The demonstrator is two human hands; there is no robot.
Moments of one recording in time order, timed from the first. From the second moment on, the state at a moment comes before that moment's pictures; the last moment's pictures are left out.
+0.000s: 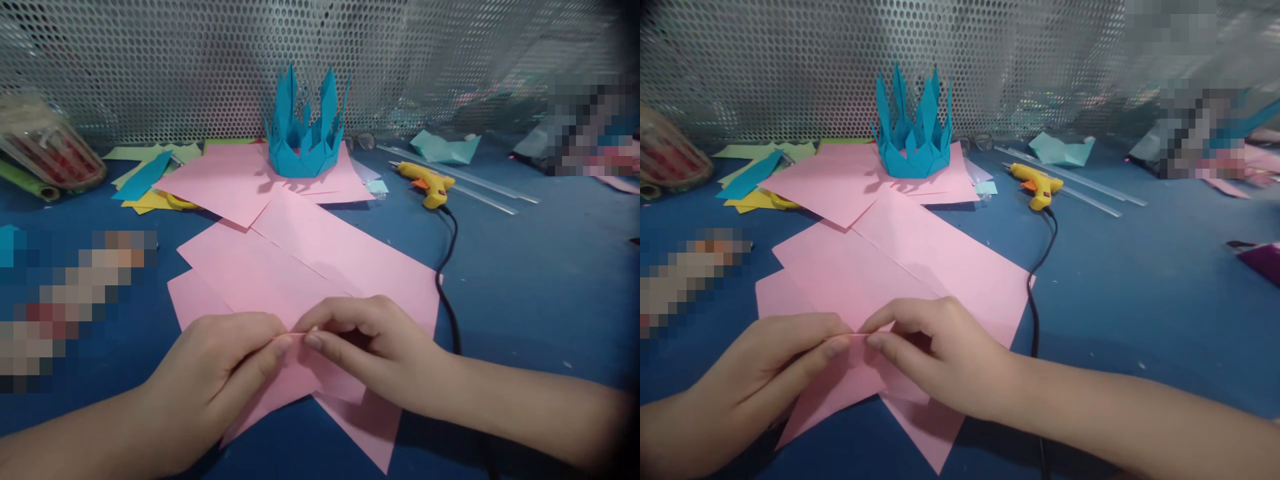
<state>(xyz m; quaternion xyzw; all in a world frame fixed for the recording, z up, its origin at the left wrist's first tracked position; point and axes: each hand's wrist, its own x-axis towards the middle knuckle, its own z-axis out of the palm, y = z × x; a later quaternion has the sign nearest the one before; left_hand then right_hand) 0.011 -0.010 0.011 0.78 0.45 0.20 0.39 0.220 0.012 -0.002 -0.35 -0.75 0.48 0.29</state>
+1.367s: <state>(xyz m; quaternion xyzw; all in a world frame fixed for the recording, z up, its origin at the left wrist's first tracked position) -0.022 -0.016 0.007 0.85 0.38 0.36 -0.02 0.234 0.025 0.010 -0.20 -0.87 -0.07 0.45</state>
